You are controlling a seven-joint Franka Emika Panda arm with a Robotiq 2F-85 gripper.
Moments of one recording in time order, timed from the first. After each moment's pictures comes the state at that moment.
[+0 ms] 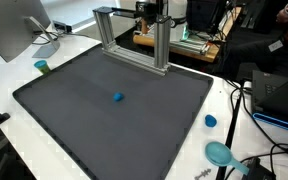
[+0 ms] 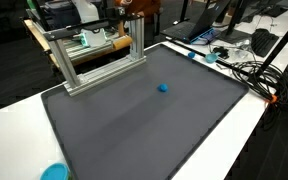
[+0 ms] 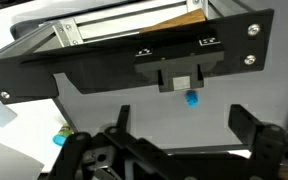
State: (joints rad) arm -0.07 -0.88 0.12 -2.68 -0.08 2.07 0.26
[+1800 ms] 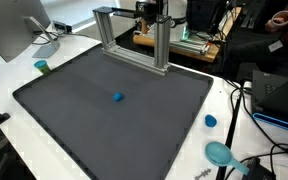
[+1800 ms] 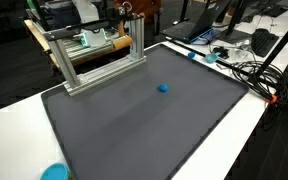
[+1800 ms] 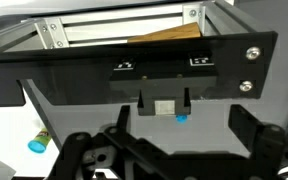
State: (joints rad) arm -0.03 -0.81 0.14 -2.75 -0.07 2.17 0.23
